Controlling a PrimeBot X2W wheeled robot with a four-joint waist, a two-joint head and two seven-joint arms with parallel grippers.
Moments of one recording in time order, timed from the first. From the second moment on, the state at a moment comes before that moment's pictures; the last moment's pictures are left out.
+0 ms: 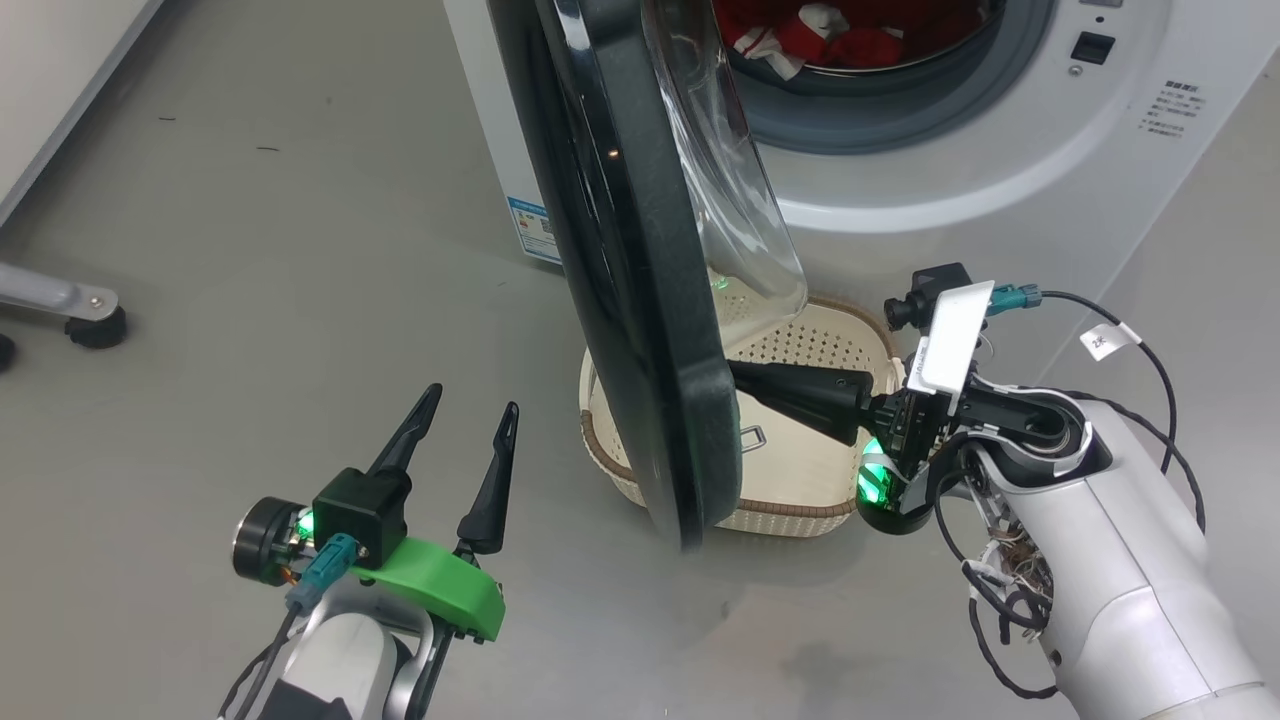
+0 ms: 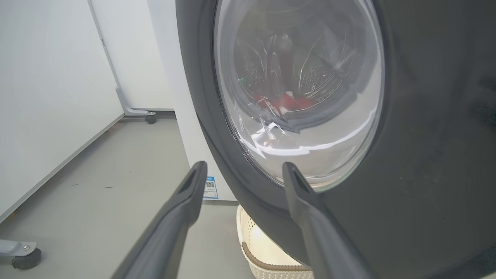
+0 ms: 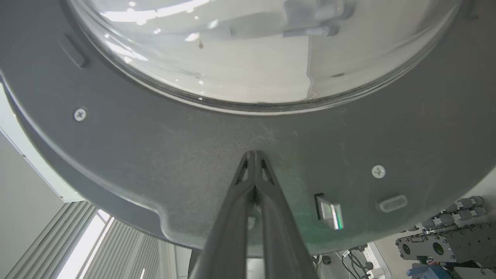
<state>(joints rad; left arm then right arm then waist) -0.26 0.04 -0.37 0.34 -0.30 -0.02 -0.25 -0.57 -0.07 0.32 0.52 1.81 0.12 0.97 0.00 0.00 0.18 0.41</state>
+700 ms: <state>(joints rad) -0.26 0.04 -0.36 0.34 -0.31 -0.01 -0.25 -0.52 -0.07 0.46 0.43 1.91 0.12 0.90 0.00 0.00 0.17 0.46</state>
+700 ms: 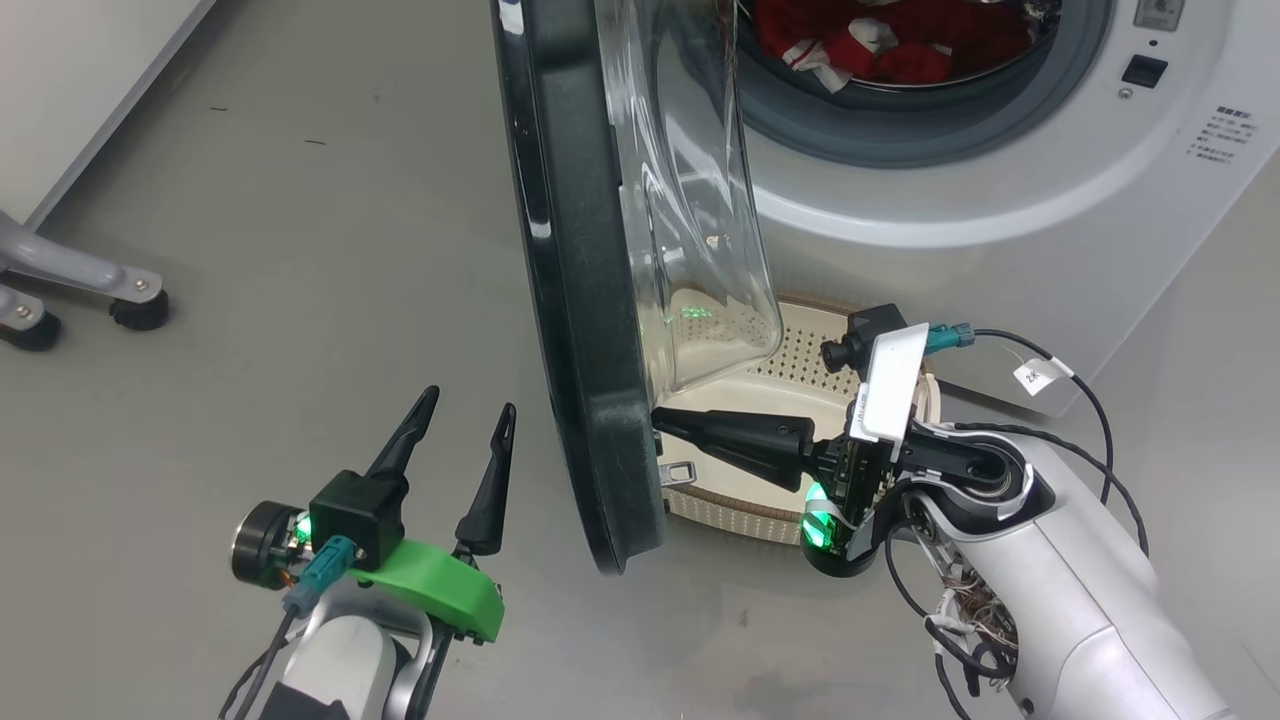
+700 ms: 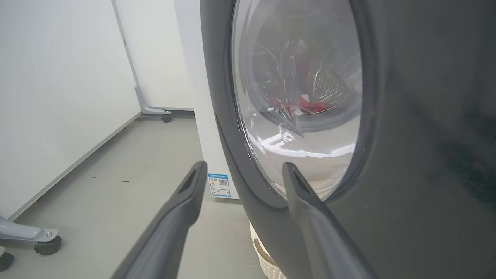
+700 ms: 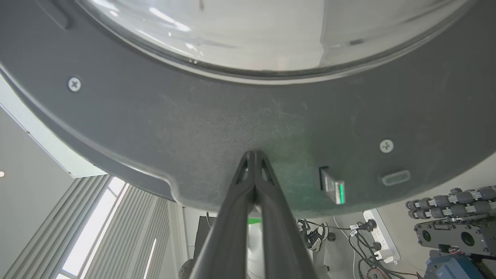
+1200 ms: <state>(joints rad) -0.25 0.04 -0.35 0.34 -0.32 0.00 -0.25 -0.40 -0.06 0.34 0.36 1.93 0.12 0.70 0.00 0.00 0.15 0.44</state>
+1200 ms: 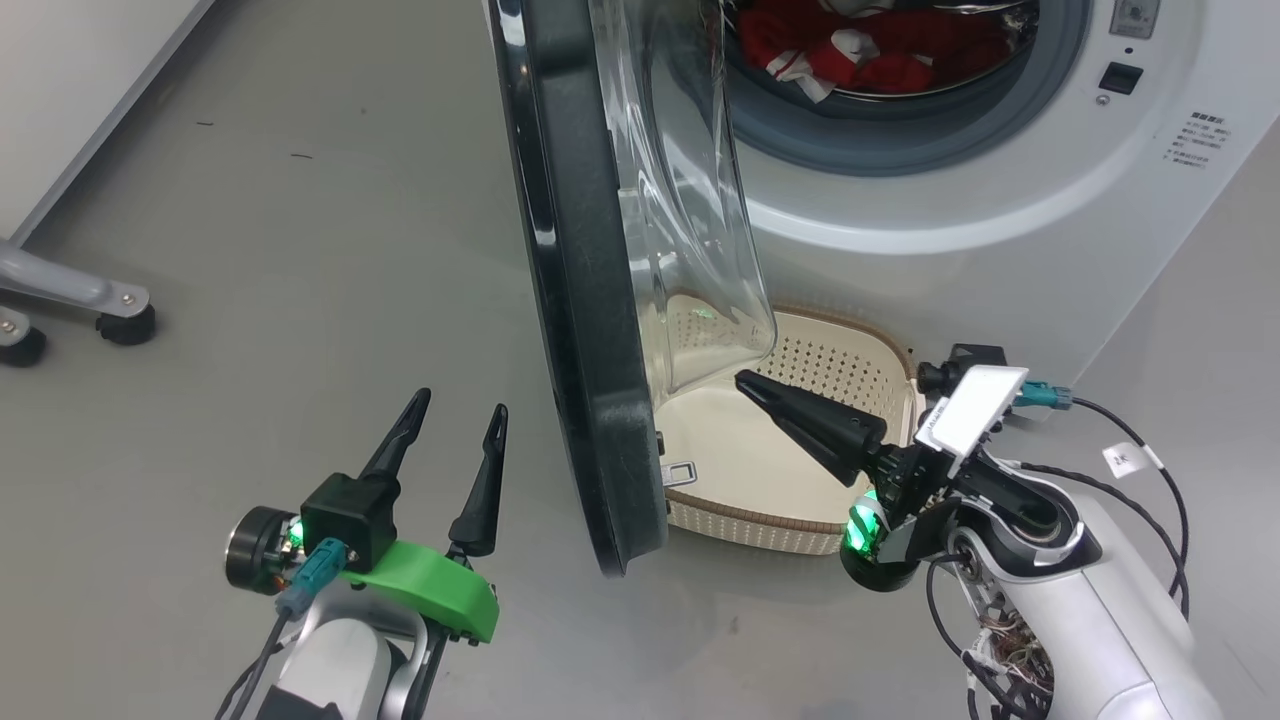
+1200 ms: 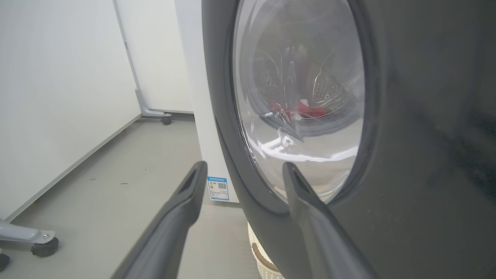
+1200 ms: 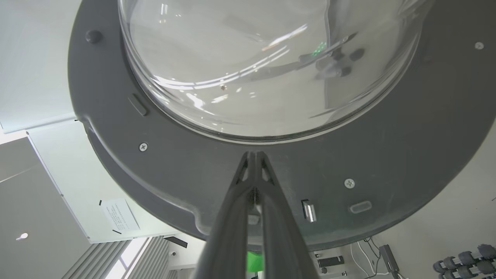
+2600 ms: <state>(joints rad) -0.22 0.05 -0.32 0.33 -0.33 0.01 -0.25 -0.18 -0.29 0.37 0.22 0.55 0.03 -0.27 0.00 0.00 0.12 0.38</state>
